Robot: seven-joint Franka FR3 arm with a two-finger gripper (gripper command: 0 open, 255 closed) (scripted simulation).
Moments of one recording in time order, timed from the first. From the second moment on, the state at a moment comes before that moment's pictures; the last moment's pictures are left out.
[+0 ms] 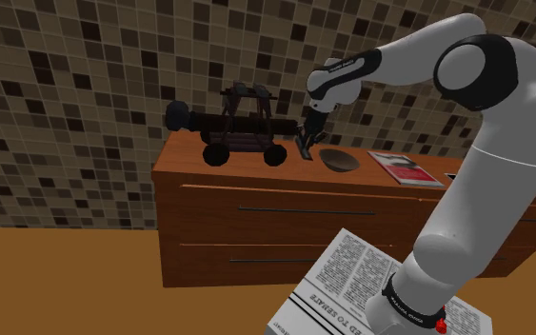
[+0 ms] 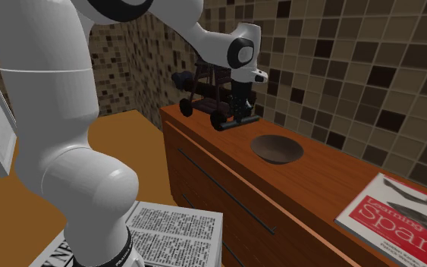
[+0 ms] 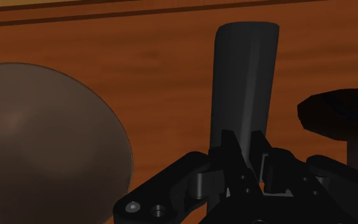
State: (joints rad) arm -0.28 0.12 -0.24 -2.00 0.13 2.13 0.25
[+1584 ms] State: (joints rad) arm -0.45 0.09 -0.39 -2.01 0.13 2.08 -0.08
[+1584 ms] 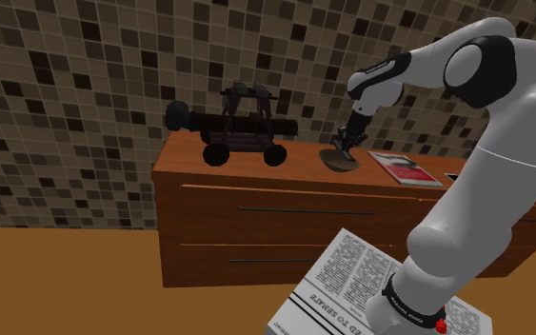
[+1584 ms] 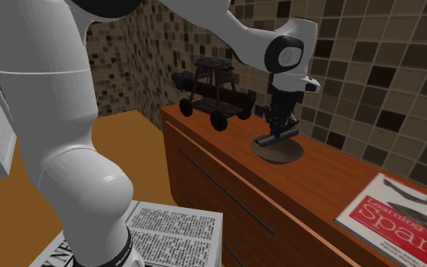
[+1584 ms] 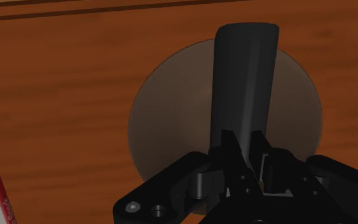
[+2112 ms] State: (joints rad) arm -0.45 0.13 -0.39 -2.07 0.16 2.17 -0.10
